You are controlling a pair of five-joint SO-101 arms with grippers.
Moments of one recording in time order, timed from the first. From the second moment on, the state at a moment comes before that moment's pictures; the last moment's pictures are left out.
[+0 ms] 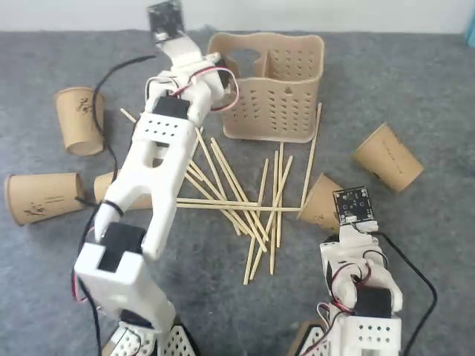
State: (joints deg) left arm 5.5 12.8 0.7 28.9 29.6; right arm -0.1 -102.8 95.4 70.1 12.6
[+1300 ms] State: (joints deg) left arm 1.2 14.2 -13.9 60.4 19.8; right arm -0.1 -102.8 95.4 70.0 12.6
